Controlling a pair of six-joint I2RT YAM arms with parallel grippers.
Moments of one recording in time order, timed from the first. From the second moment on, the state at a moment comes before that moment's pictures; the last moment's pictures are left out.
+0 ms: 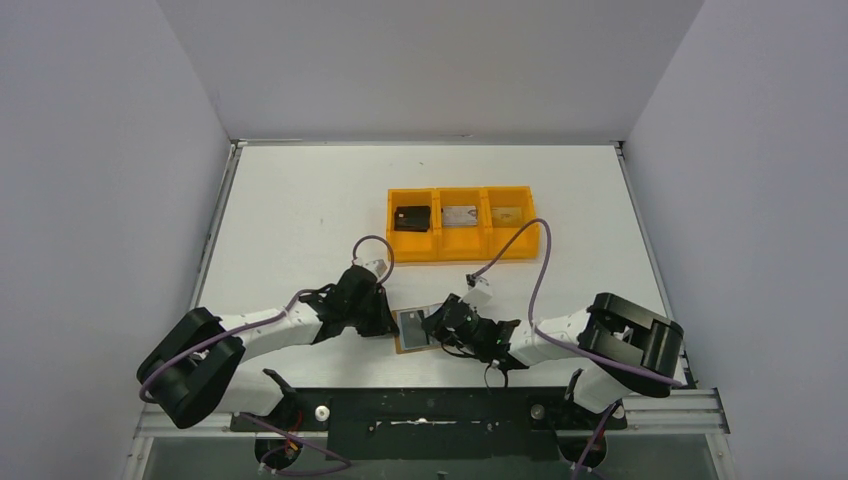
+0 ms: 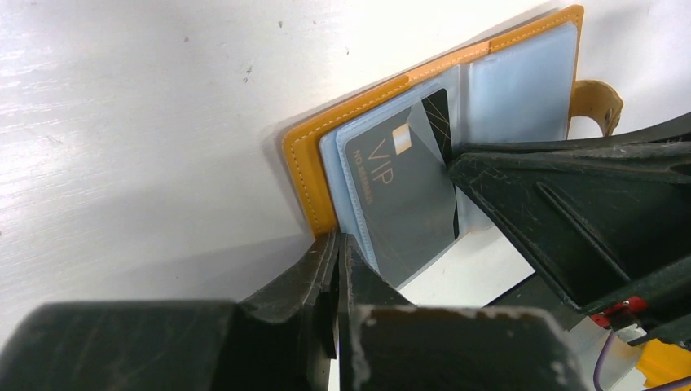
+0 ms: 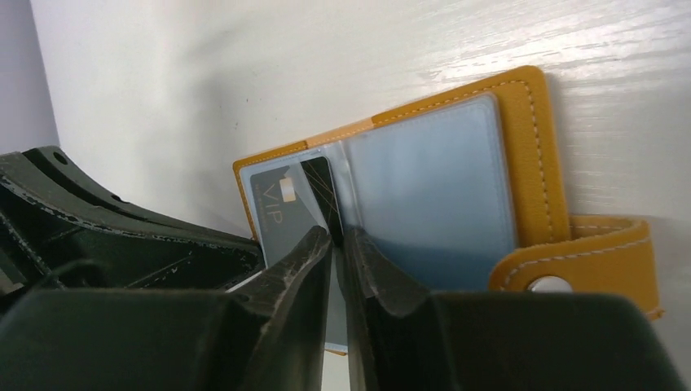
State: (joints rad) left arm -0.73 1.34 0.47 -0.05 0.16 -0.80; right arm 1.10 1.52 0.48 0.32 0.37 1.27
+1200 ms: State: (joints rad) left arm -0.74 1.35 0.50 -0.08 0.15 -0.75; right arm 1.05 1.38 0.30 0.59 0.27 1.22
